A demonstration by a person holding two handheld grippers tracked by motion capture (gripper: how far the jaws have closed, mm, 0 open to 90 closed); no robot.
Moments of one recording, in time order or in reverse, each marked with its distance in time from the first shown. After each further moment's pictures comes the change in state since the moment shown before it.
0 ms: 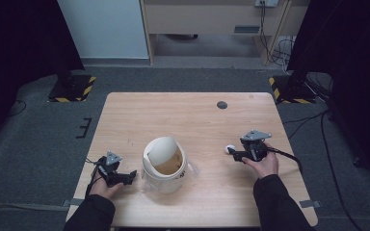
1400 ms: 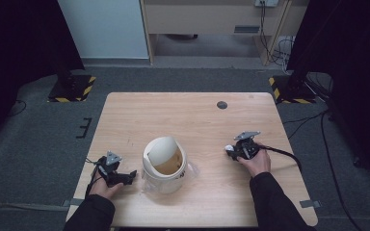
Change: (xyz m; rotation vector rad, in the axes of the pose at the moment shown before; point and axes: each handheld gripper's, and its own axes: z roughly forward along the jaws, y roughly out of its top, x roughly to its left) left arm 0.000 0.000 0.000 0.000 0.000 0.000; right arm 0.000 -0.005 0.033 0.176 0.051 0.012
